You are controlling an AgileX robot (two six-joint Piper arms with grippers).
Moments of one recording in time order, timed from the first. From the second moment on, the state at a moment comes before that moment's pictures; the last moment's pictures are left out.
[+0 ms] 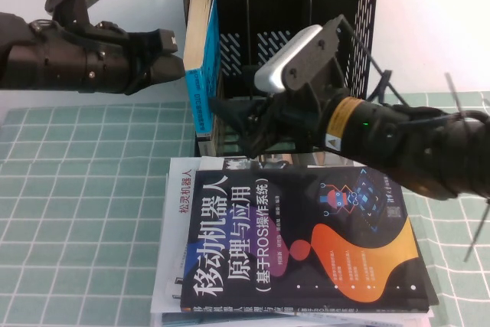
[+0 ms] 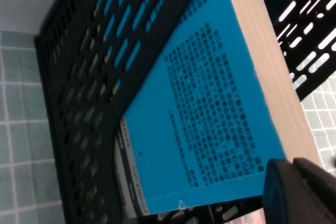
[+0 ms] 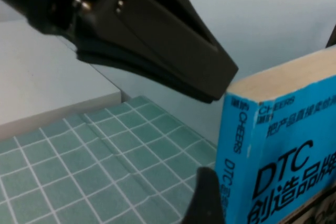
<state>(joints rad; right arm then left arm) 0.59 1.84 -1.12 -0.59 -0.59 0.42 -0.14 1.62 -1.29 -1.02 0.67 0.49</state>
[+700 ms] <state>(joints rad) 0.64 2.03 -1.20 -0.43 -0.66 0.40 -0.09 1.63 -1.30 -1.05 0.76 0.55</state>
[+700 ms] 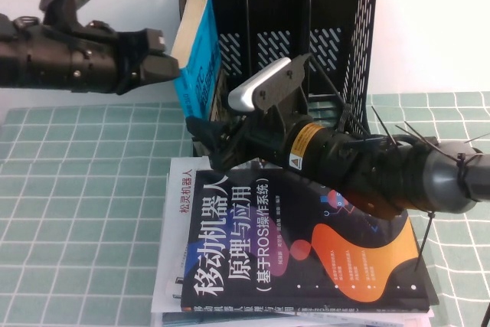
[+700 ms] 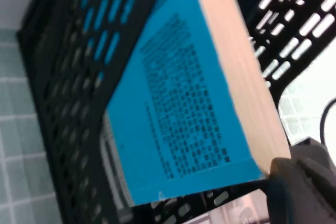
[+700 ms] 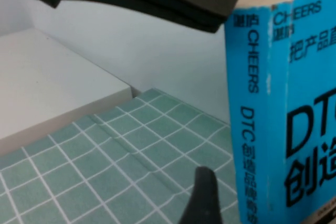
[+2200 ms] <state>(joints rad) 0.71 2.12 -1.21 0.12 -0.83 -0.03 -0.15 1.74 -1.31 -1.30 0.80 0.65</state>
